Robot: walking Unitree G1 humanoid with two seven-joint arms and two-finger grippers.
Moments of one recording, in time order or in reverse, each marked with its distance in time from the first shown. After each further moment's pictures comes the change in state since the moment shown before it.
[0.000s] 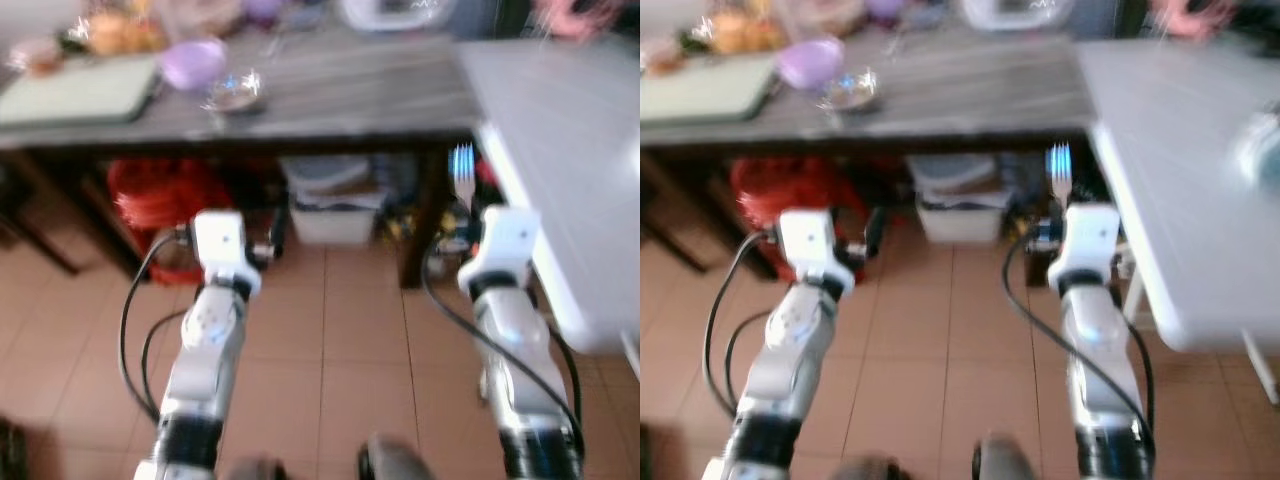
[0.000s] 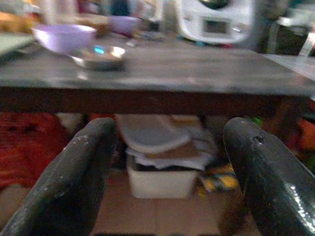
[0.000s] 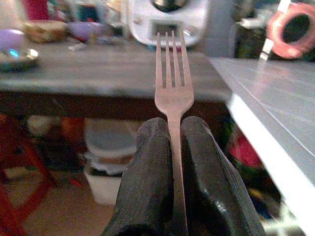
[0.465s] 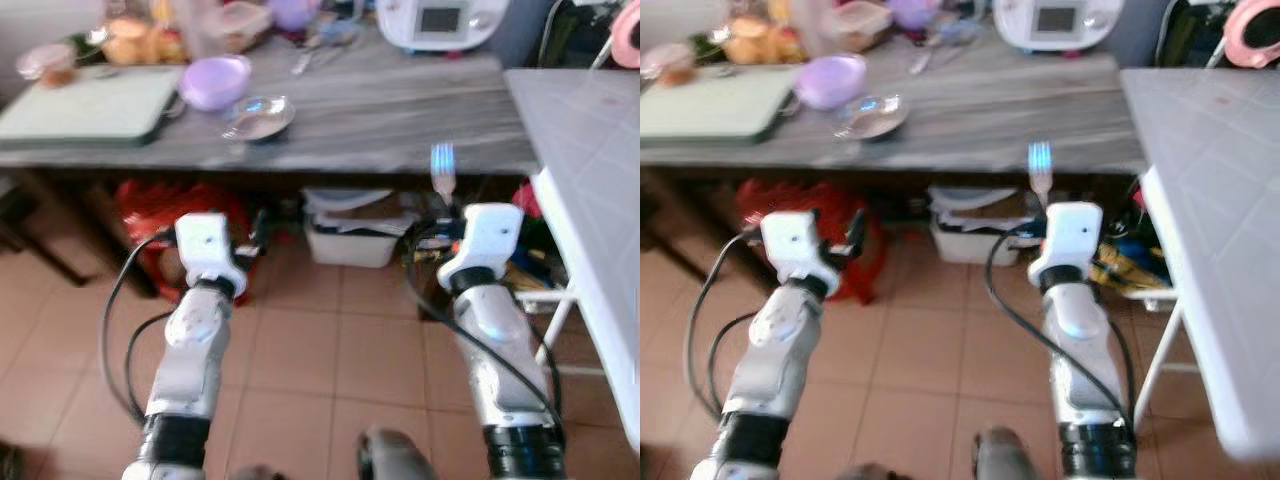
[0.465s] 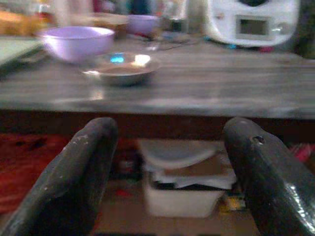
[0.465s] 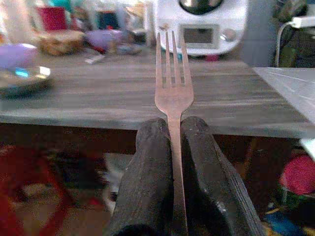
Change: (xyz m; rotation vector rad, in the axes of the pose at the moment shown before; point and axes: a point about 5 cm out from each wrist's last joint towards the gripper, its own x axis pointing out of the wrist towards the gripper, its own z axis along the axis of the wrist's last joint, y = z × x) left arm 0.000 -0.002 -0.004 -0.012 0.013 -0.002; right arm 0.001 0.003 -0.002 0.015 0.009 0.011
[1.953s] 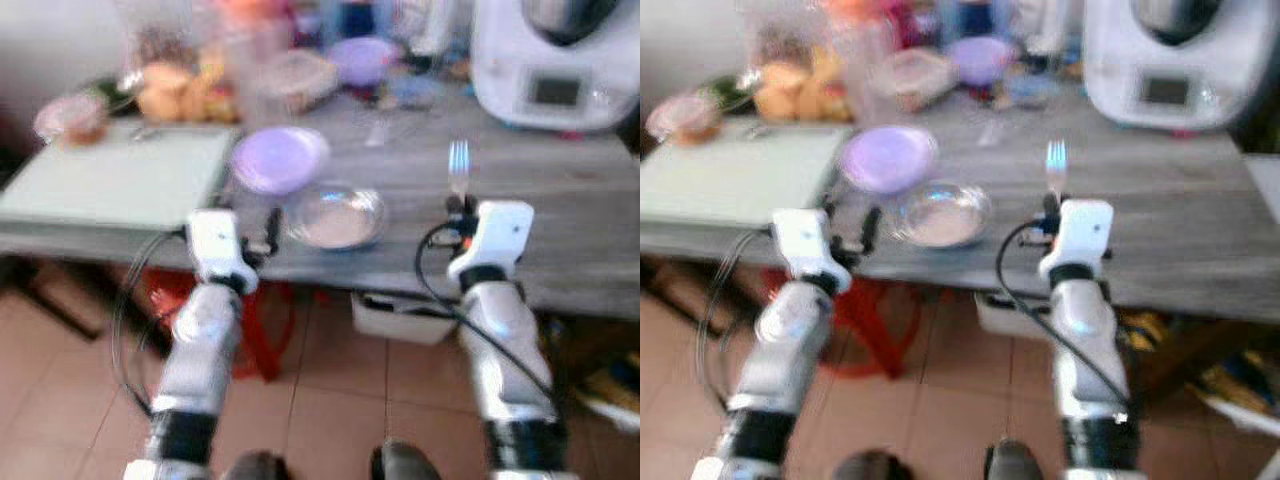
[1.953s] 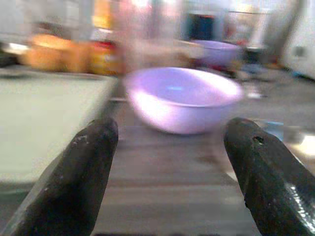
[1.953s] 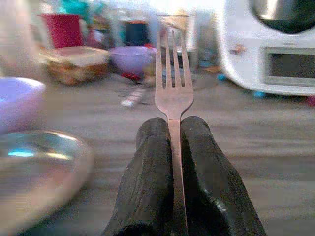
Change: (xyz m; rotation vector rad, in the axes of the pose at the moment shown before) left arm -0.001 0.012 0.006 0.022 -0.020 0.034; right arm 0.007 0.008 0.002 0.030 -0.020 -0.029
